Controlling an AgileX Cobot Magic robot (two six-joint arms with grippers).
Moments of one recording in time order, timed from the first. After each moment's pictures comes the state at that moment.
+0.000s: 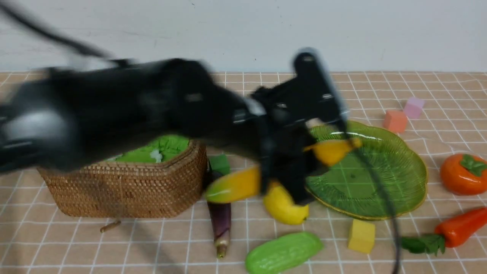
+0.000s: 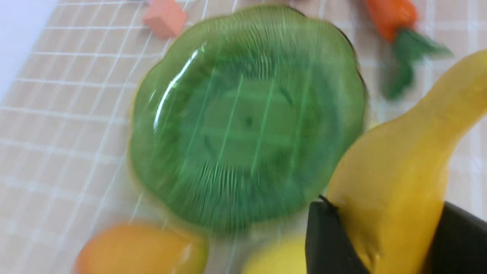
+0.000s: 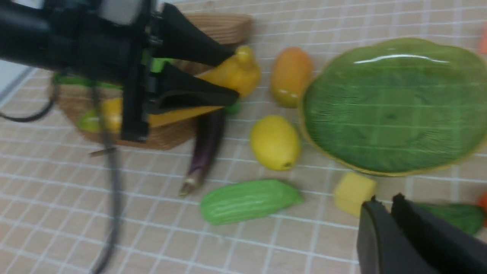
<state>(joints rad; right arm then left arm) 0.06 0.39 -0.73 0.45 0.90 -0.15 -0.74 1.76 -1.43 -0.47 0.45 0.96</state>
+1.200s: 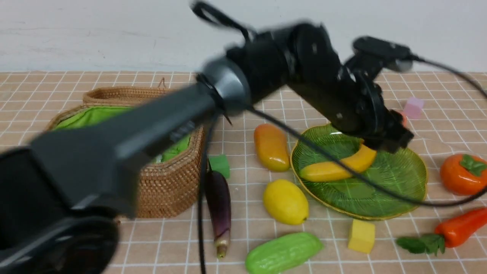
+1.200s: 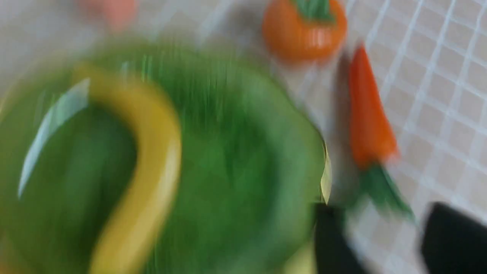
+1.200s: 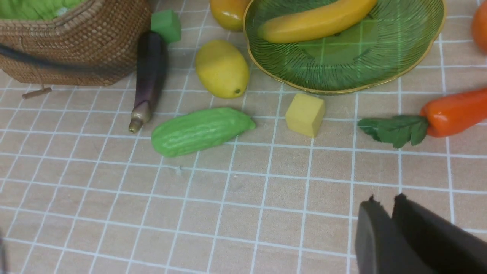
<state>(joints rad) 0.06 0.39 -0.77 0.34 1.12 -0.07 -0.77 2.15 -2.18 -0.33 1.00 0.20</state>
